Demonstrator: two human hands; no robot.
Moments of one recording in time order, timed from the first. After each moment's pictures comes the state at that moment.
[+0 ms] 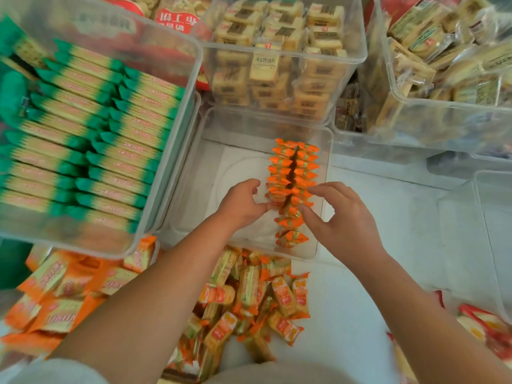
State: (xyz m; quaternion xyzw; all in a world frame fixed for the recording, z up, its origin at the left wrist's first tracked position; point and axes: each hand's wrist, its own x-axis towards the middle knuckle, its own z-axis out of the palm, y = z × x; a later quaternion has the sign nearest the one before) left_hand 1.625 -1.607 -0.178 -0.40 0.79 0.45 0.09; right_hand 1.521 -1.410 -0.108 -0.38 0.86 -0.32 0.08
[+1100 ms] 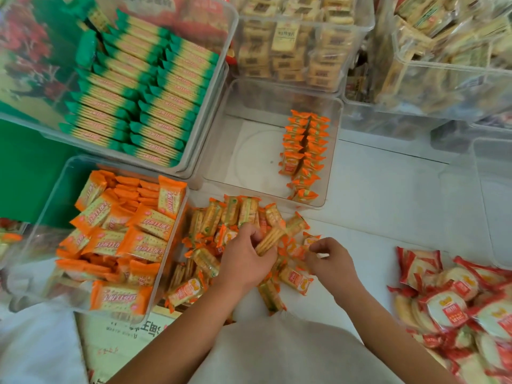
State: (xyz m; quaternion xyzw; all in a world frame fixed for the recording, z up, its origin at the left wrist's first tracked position) left_hand 1.798 -1.452 -0.140 -0.47 0.74 0.48 -0.01; right_hand 1.656 -1.310 -0.151 -0.02 0.83 -0.37 0.41
